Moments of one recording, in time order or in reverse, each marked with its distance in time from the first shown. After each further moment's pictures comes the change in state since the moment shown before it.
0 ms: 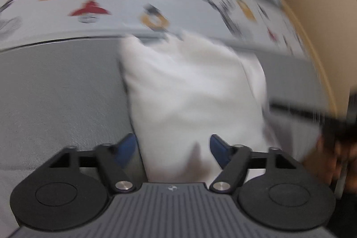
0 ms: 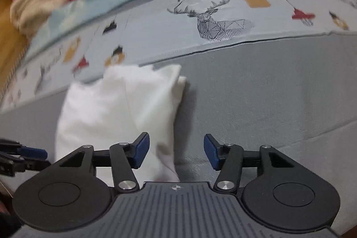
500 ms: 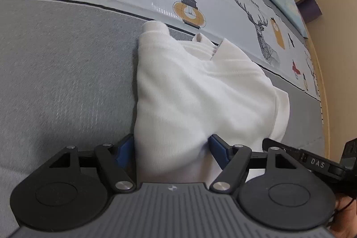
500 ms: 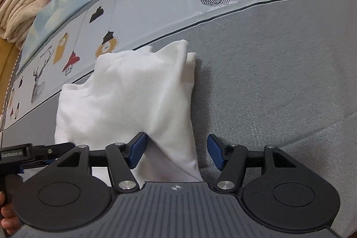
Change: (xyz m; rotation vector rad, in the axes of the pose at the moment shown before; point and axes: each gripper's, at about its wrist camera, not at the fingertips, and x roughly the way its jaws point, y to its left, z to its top) left arm 0.072 0.027 0.021 -0.221 0.043 -0.040; right arm 0.055 0.010 0.006 0.125 0.137 0.013
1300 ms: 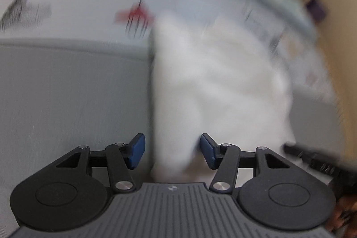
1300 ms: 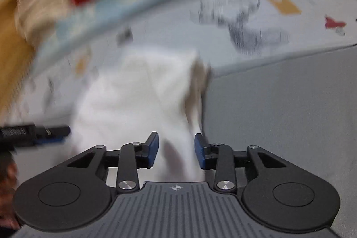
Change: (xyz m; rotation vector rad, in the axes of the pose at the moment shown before) left arm -0.025 0.022 0.010 0.081 -0.061 0.155; right arm -0.005 0.041 0.003 -0.171 -0.115 -0.019
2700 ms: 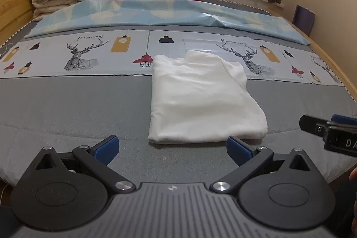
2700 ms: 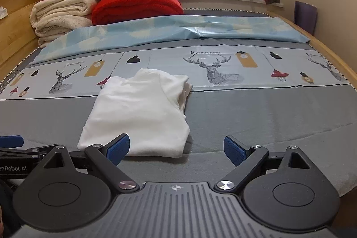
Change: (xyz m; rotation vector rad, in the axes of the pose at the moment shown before) left arm -0.142 -0.110 -0.179 0.138 -0.439 0.217; right arm -0.166 0.061 -0.125 -0.168 -0.334 -0.165
